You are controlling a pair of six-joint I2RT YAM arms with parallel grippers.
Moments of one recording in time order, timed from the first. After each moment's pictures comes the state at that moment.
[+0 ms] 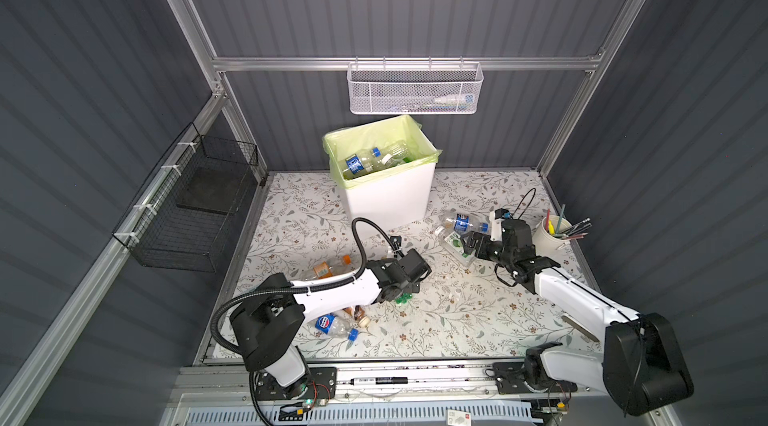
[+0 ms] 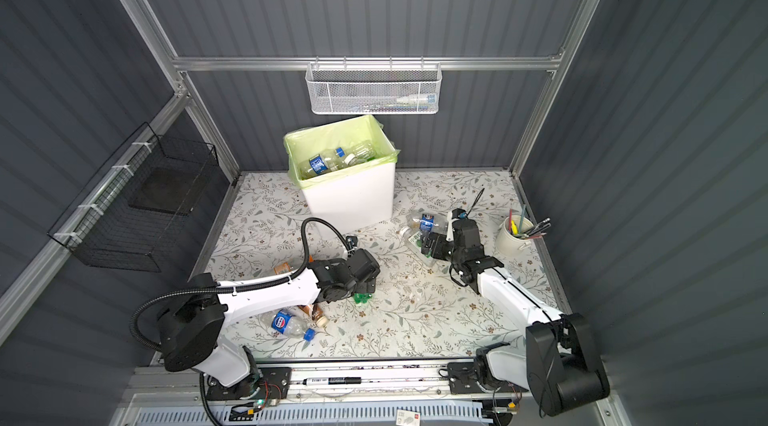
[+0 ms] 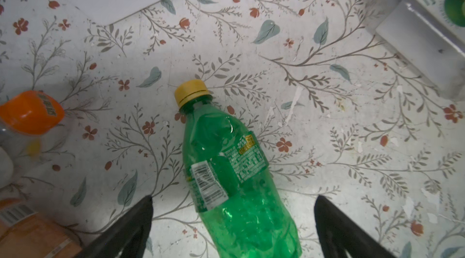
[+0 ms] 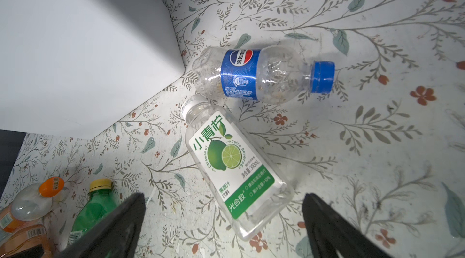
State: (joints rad) left arm -1.02 1.63 1.02 -0.54 -0.44 -0.81; right arm 0.24 1.24 0.63 -0.04 -0.12 0.45
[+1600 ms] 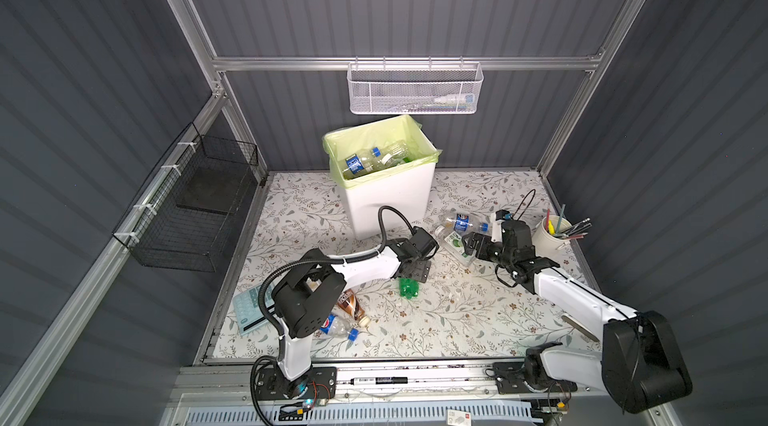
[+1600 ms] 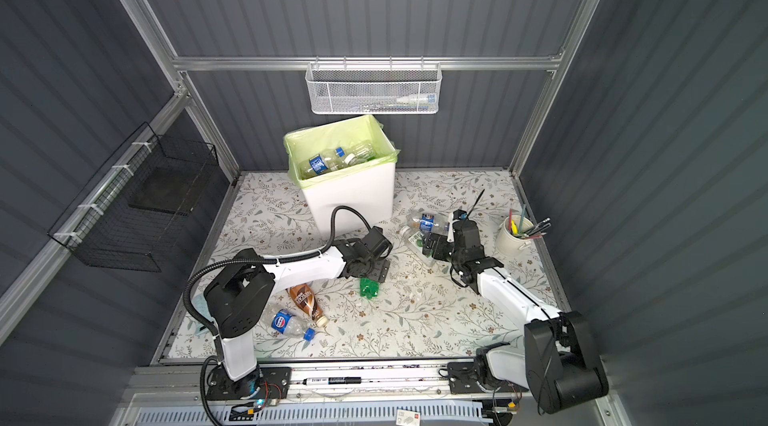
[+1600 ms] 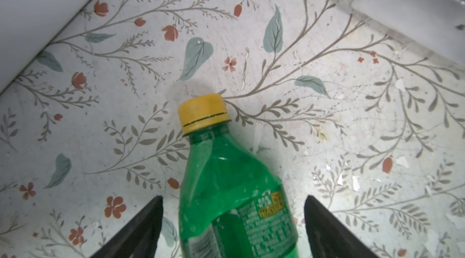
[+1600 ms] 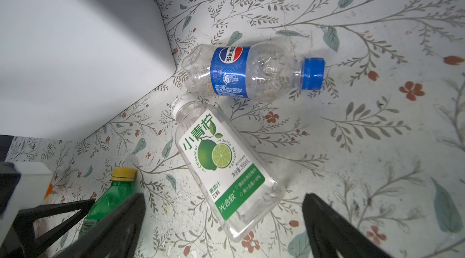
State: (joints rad) left arm -0.92 1.89 1.26 -0.51 -0.22 -0.45; right arm 0.24 1.25 0.61 -0.04 -0.11 0.44
